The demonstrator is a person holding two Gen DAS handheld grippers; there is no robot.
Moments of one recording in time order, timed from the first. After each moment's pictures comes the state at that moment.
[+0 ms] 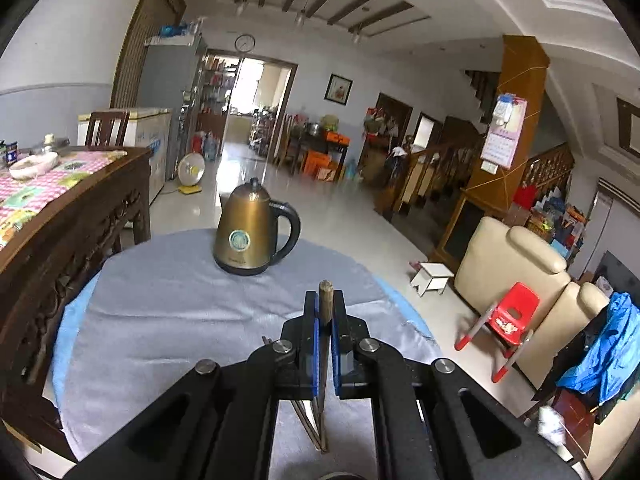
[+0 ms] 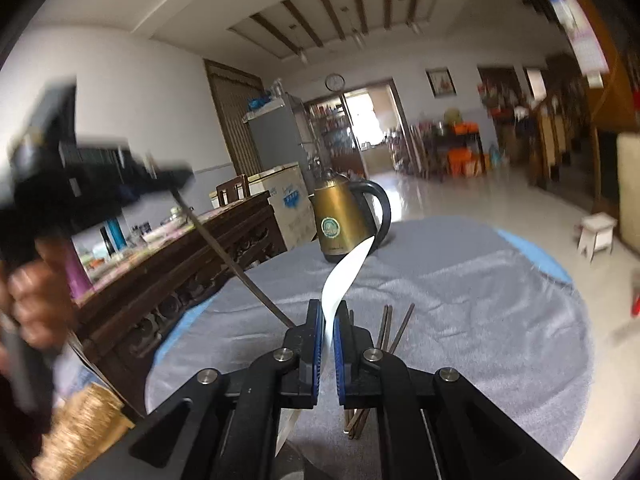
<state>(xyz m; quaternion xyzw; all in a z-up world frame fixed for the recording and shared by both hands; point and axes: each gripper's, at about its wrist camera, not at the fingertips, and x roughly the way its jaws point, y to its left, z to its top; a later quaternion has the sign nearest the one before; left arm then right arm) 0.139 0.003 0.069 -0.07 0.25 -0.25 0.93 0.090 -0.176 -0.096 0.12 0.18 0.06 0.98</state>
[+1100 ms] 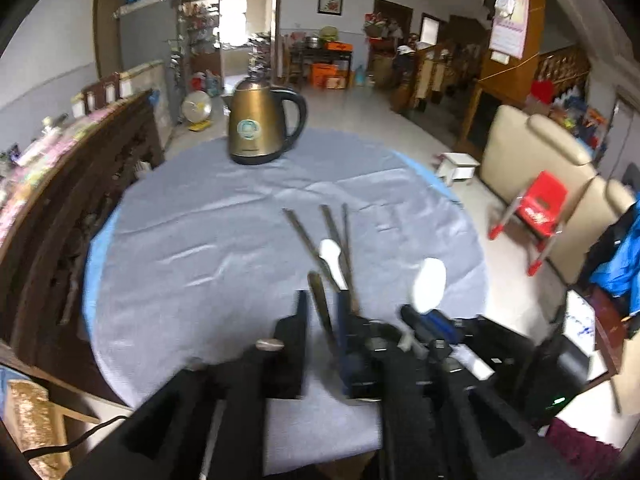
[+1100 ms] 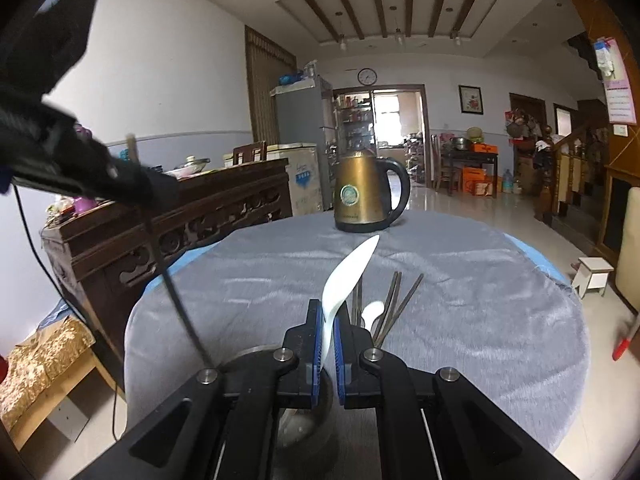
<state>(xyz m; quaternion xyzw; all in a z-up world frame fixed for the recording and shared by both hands) 0.065 -0.015 -0.016 0.07 0.38 -0.20 0.90 0.056 -0.151 -0.147 0.05 0.19 0.09 0.98</state>
